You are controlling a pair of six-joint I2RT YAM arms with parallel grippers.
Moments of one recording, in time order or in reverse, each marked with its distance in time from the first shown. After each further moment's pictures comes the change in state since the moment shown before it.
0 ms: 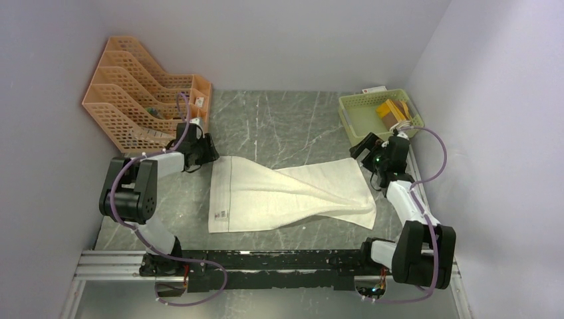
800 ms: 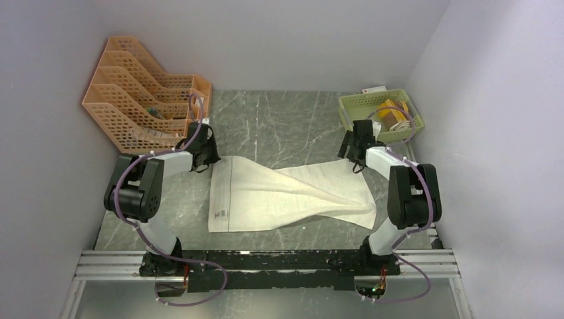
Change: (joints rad) left arm -0.100 0.032 0.022 0.007 -0.124 -0.005; right arm 0.224 0.446 0.303 -0.188 0.457 -0.136
